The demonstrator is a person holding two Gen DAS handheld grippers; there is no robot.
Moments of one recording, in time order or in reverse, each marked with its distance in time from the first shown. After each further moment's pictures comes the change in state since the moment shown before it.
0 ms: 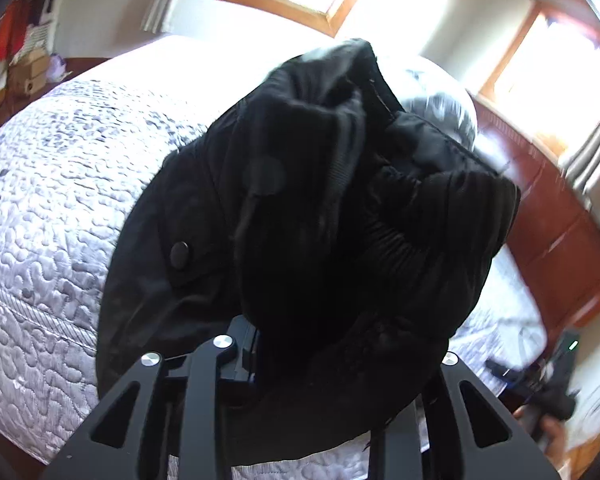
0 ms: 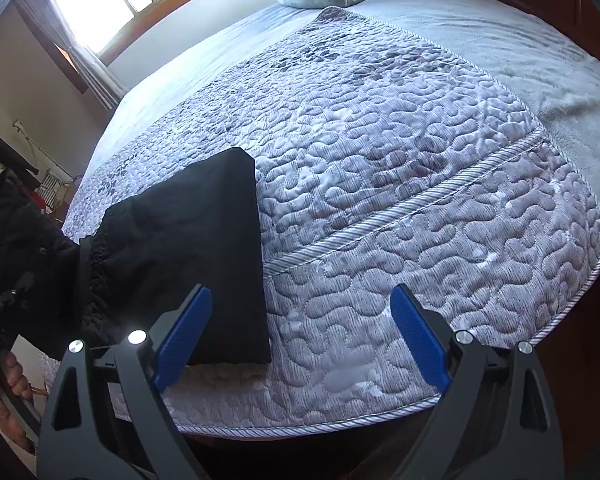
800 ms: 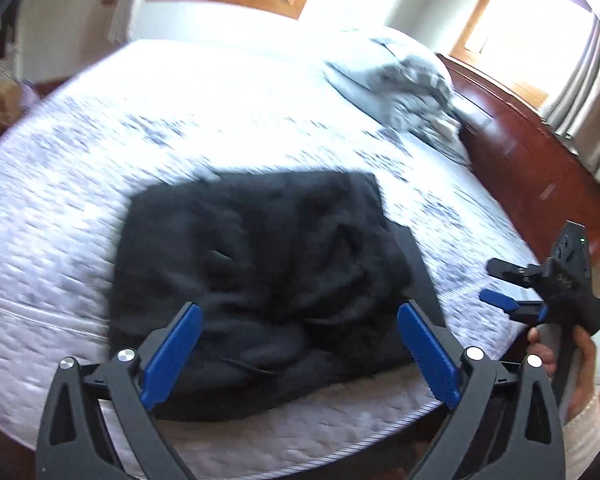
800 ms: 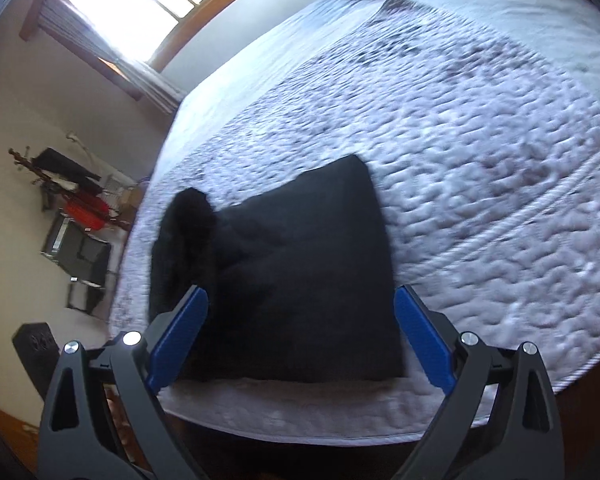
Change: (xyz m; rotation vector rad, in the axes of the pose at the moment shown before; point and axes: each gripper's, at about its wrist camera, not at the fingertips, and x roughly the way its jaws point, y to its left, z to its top) left arm -0.050 -0.041 -0.057 0.129 0.013 0.003; right arm 0.012 0.073 0.026 0.054 0.086 0.347
